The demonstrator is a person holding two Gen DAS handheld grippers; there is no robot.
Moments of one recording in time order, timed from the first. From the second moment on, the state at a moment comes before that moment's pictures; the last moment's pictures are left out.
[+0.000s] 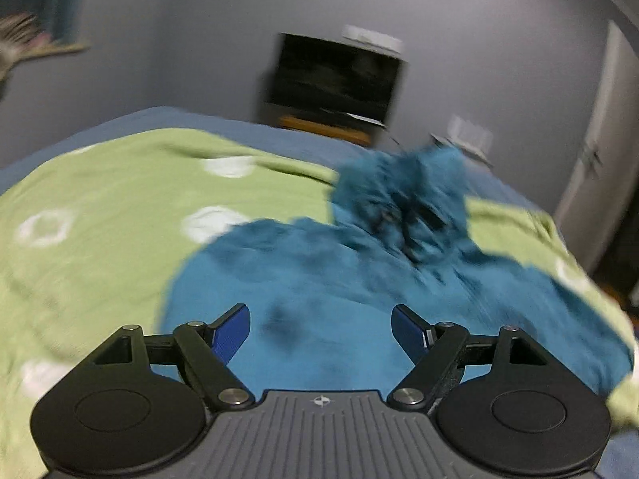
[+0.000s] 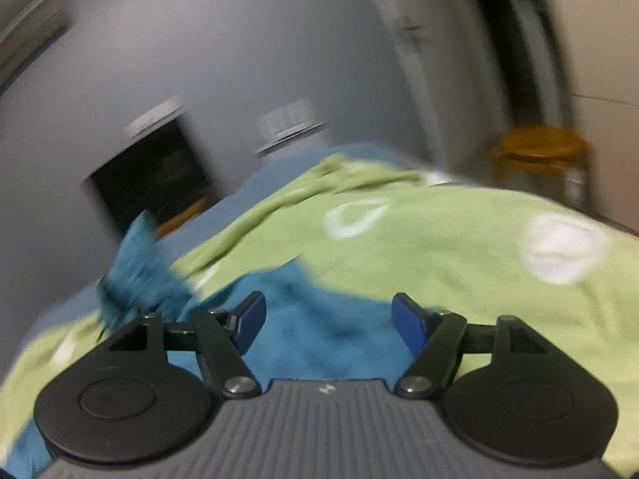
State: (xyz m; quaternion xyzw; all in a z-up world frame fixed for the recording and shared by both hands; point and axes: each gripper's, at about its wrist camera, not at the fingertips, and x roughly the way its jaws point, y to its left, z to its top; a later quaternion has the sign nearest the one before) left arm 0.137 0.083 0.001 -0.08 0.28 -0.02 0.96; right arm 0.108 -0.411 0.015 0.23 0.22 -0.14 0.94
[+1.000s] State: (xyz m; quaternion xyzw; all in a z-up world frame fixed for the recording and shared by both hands) left arm 0.245 0.084 -0.098 -0.08 0.31 -0.02 0.95; right arm 0.400 -0.335 0.027 0.17 0.24 0.07 0.95
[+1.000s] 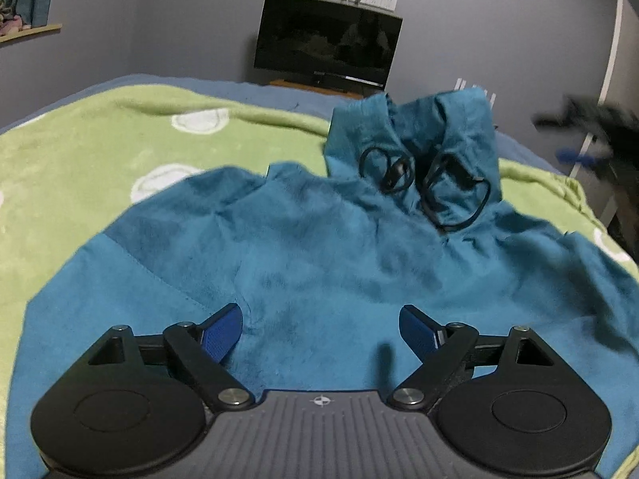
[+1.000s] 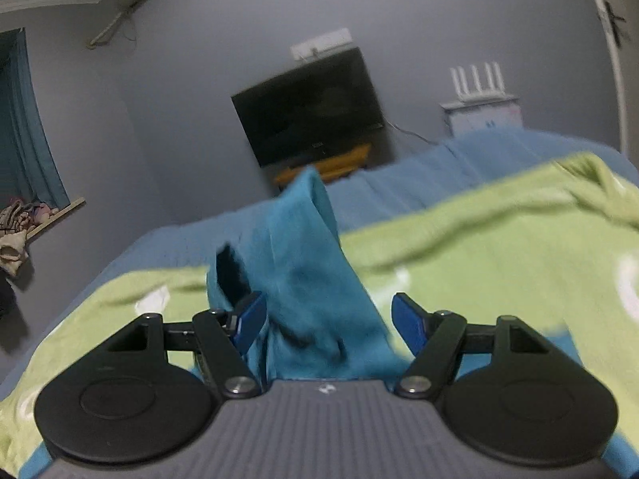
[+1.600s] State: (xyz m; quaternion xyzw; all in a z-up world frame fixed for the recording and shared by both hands) left arm 0.257 0.089 -0.123 -0.08 0.34 -0.03 0.94; right arm 0.549 -0.295 0.024 0.14 0.25 0.09 0.95
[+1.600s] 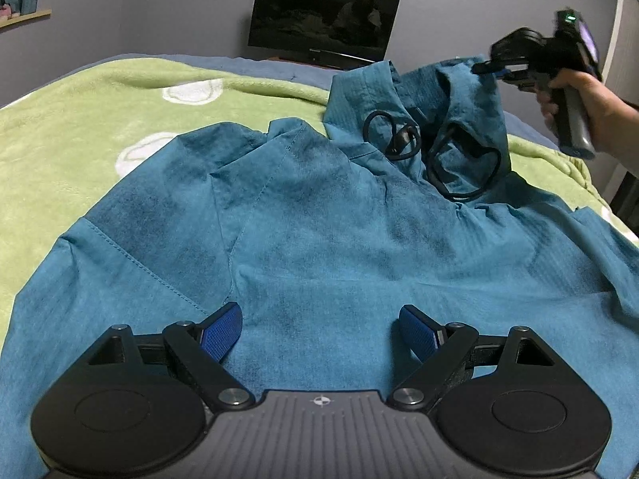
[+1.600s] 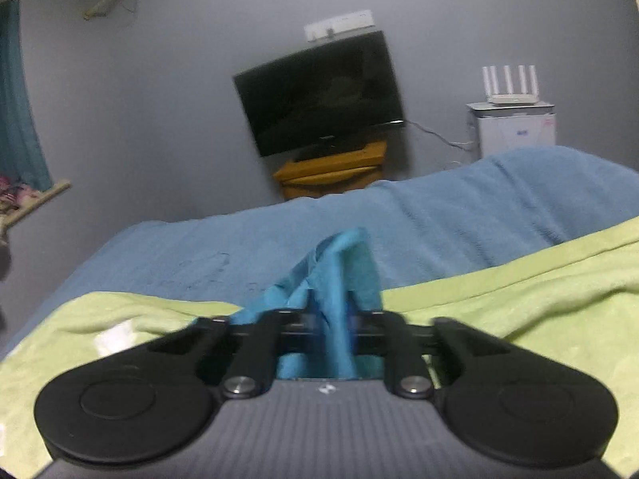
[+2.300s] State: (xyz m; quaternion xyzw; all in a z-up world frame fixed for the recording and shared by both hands) left arm 0.225 0.091 -0.102 -0.09 0.31 0.00 0.95; right arm 0.218 -0.333 -0.012 0.08 0.25 0.14 0.96
